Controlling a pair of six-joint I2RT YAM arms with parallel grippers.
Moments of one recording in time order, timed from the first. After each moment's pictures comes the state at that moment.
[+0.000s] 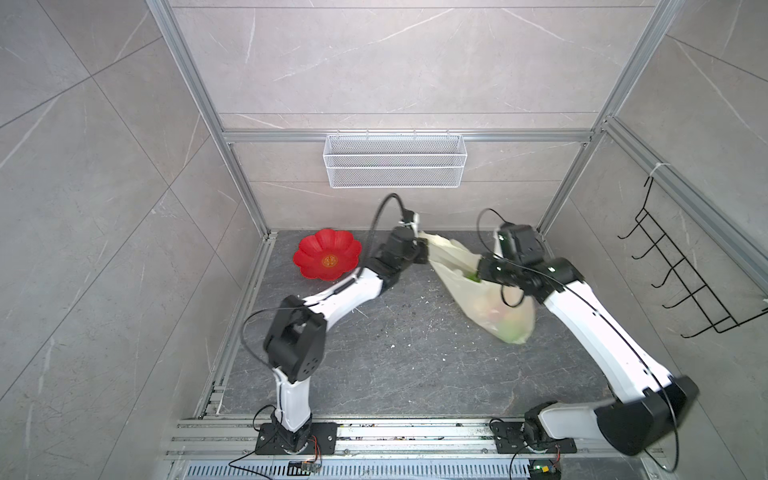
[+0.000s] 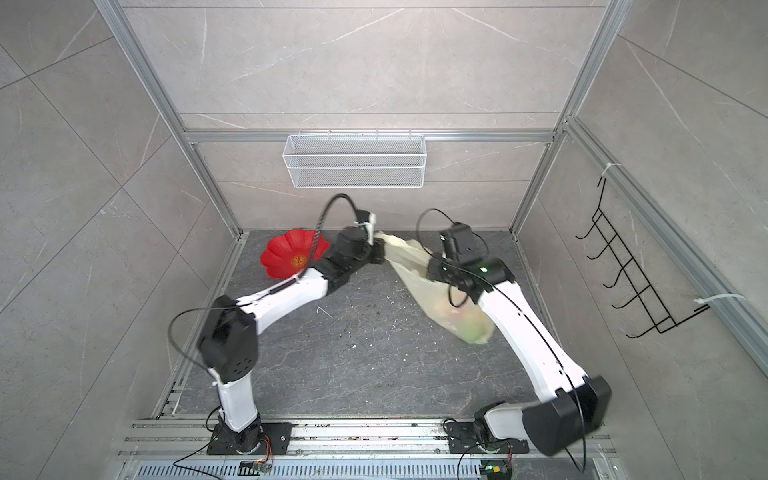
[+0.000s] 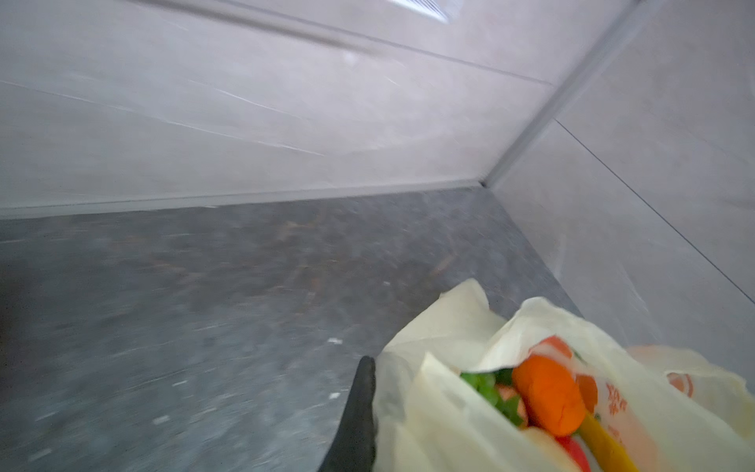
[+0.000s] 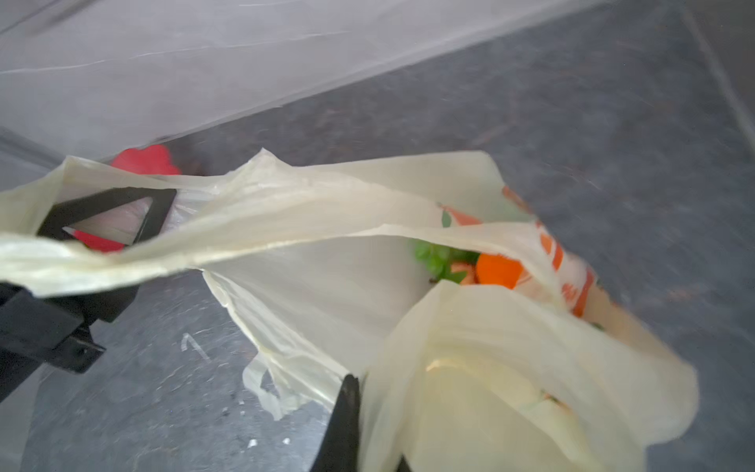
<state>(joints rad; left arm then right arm) -0.64 1.78 1.46 -0.02 -0.12 -0.40 0.43 1.44 1.52 -0.83 0.10 0.49</state>
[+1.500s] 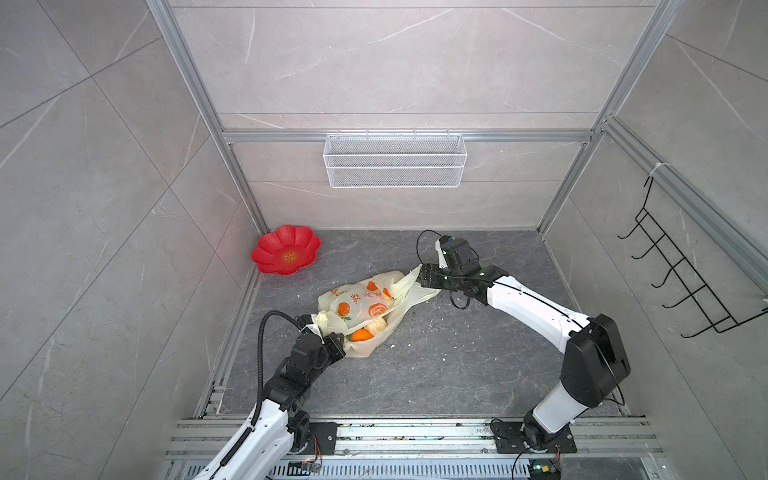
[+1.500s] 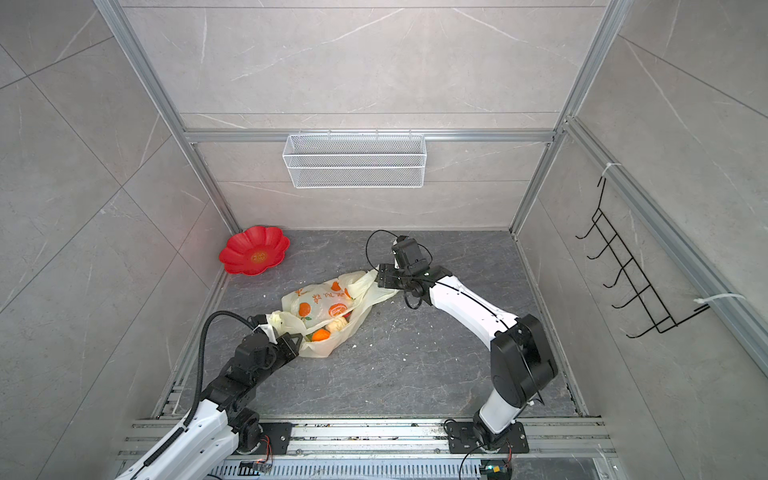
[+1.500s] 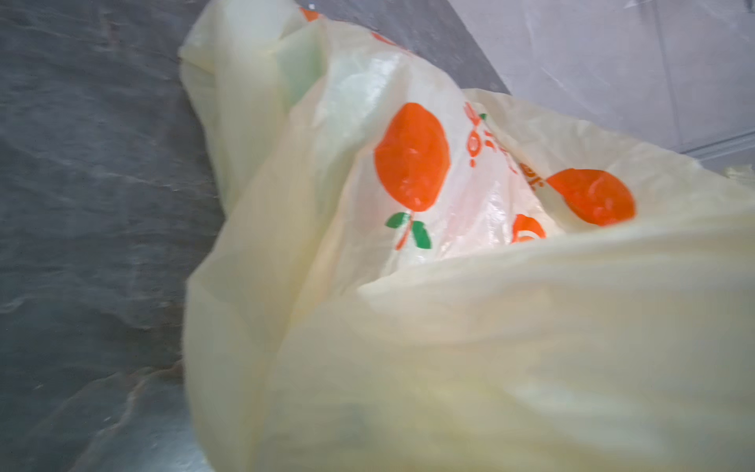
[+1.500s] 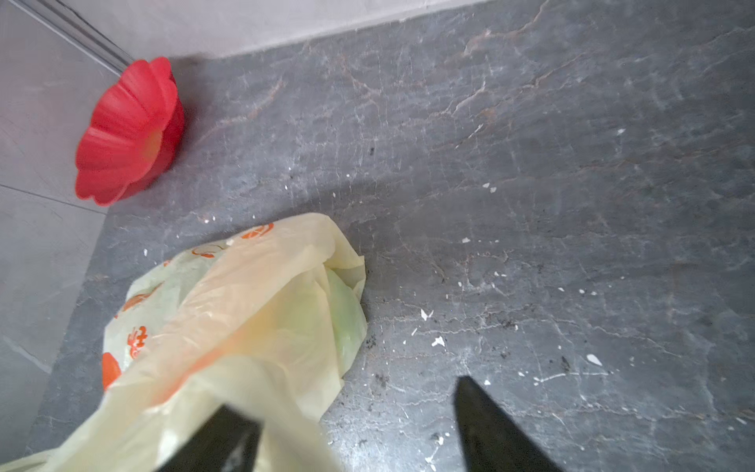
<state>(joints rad) -0.42 0.60 0.21 -0.12 0.06 -0.86 0.55 1.61 1.28 -0.40 -0.02 0.49</state>
